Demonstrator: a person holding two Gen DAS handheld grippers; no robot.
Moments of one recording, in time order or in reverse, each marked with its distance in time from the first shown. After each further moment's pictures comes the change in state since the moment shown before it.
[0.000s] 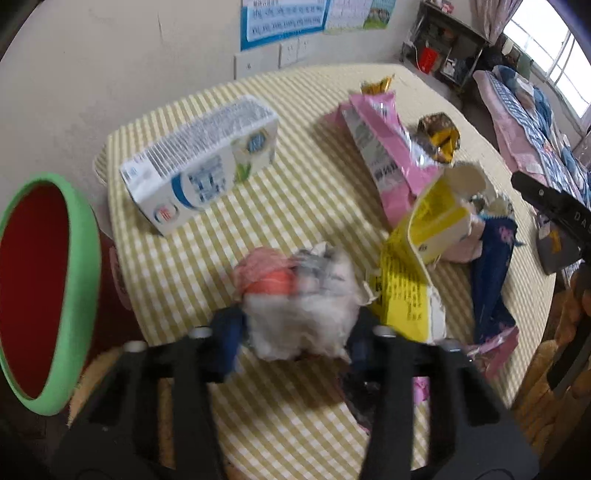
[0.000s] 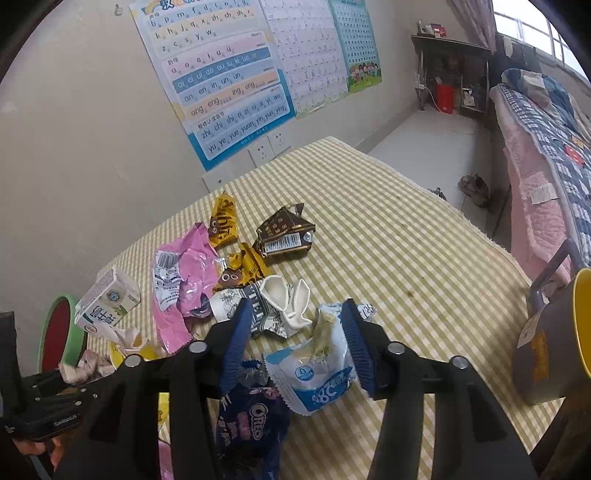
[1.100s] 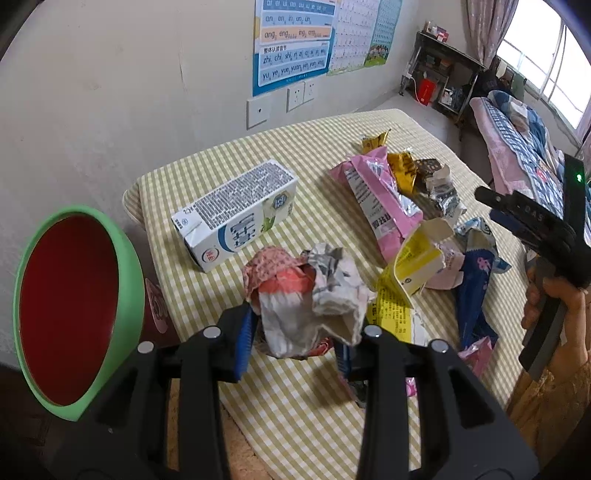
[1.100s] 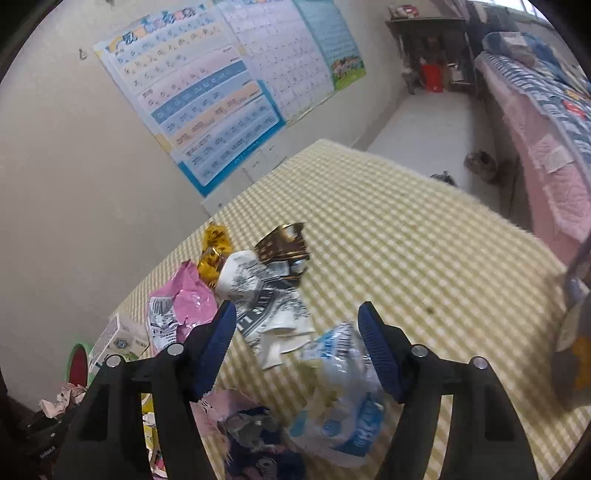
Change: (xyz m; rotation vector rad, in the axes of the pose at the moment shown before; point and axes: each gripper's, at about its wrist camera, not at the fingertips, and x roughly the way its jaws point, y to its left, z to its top) left arm -0.050 0.009 0.005 0.001 -0.146 0.026; right arm 0.026 -0.024 0.018 0.141 -0.025 0.090
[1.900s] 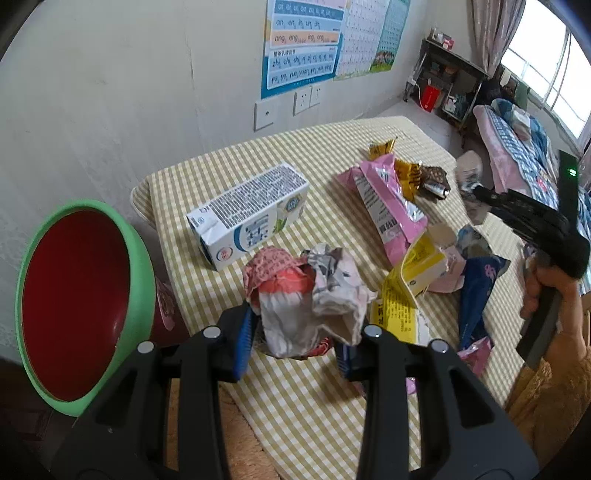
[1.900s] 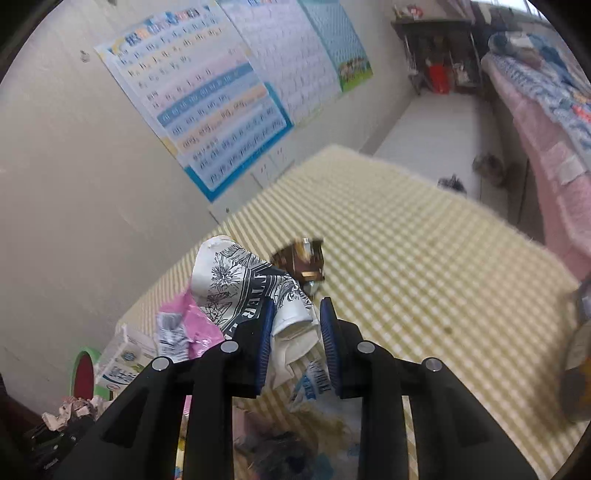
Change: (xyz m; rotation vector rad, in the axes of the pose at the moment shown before) left arm -0.011 0.012 -0.001 -0.030 -0.027 0.000; right arm -0.009 0.009 0.014 -0.002 -0.043 0.017
